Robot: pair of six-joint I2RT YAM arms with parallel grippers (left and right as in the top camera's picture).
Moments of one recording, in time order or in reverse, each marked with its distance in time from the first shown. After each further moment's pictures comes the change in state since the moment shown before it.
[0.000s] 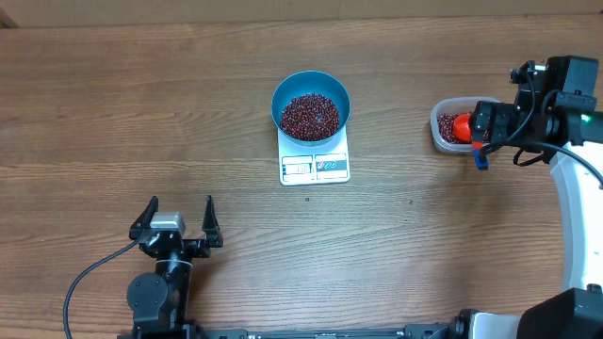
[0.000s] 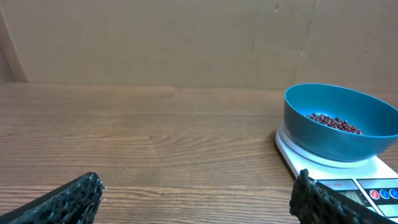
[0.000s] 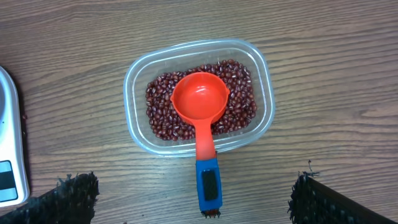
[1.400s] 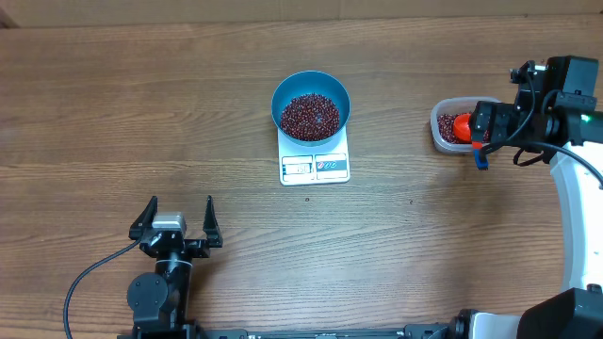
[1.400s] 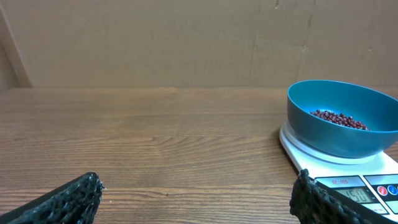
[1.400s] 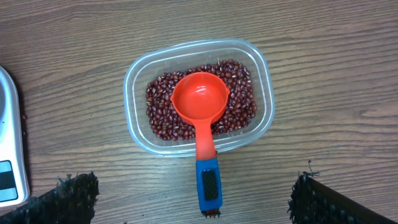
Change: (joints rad) left arm 0.000 0.000 0.000 -0.001 -0.003 0.034; right arm 0.000 0.000 0.000 0.000 0.000 0.000
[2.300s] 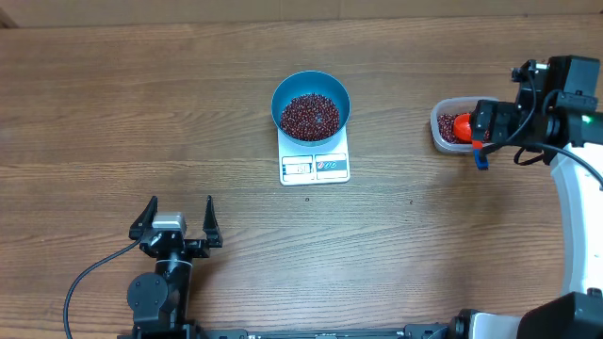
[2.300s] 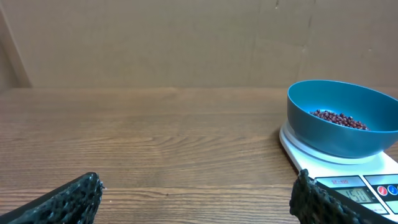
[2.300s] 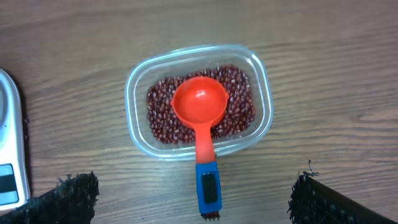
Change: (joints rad) left arm 0.000 0.000 0.000 0.000 0.000 0.000; right arm 0.000 -0.021 -0.001 0.032 -0.001 -0.001
